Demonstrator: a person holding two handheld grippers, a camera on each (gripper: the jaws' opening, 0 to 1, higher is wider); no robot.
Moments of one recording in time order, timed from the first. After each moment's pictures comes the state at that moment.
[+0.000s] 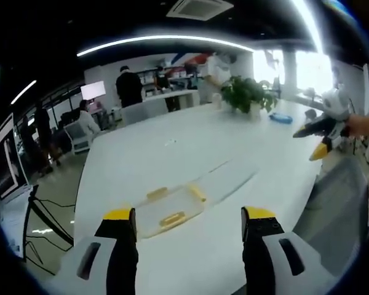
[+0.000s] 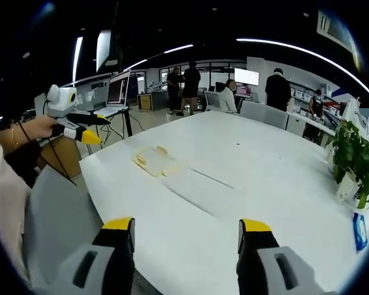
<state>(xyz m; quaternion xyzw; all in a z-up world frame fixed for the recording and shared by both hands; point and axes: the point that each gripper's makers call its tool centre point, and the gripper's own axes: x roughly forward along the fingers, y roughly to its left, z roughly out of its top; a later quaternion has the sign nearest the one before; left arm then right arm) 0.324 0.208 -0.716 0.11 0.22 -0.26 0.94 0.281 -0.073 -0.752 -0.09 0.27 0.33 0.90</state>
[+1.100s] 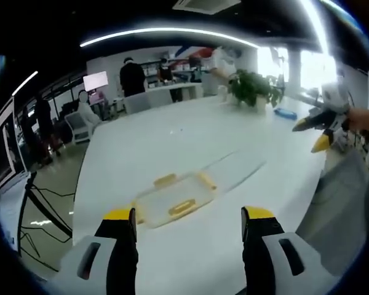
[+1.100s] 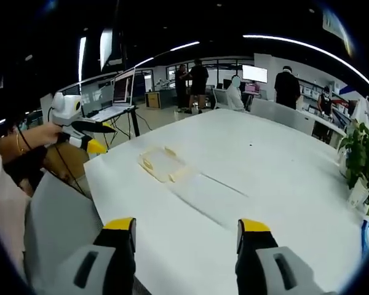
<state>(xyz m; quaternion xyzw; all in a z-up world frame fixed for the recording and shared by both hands) 0.335 0.235 -0.744 0.09 0.25 -0.25 0.93 0.303 -0.039 -0.755 -0.08 0.29 0.36 0.88</state>
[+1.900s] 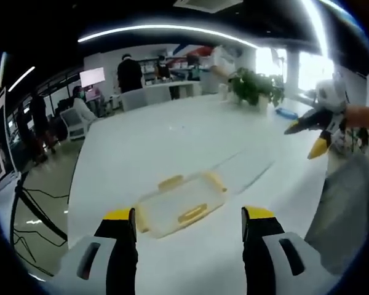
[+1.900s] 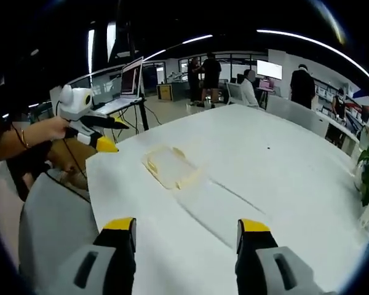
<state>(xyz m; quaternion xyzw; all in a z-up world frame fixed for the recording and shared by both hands) 0.374 0.244 -0.760 0.09 0.26 -0.26 0.93 0.340 0.007 -0.767 -0.11 0.30 0.40 0.86</state>
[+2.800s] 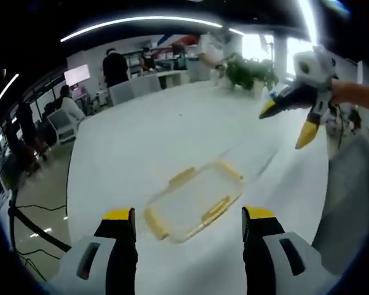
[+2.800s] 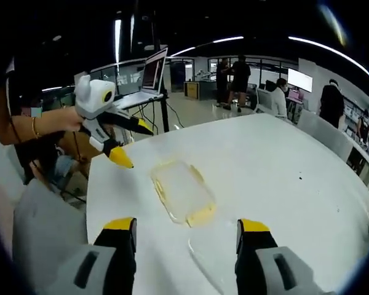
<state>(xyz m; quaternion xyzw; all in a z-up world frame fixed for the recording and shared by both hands) 0.409 0.260 -0.783 0.13 0.29 -0.31 0.90 0.394 0.089 -0.773 -0.15 0.29 0.49 0.81</state>
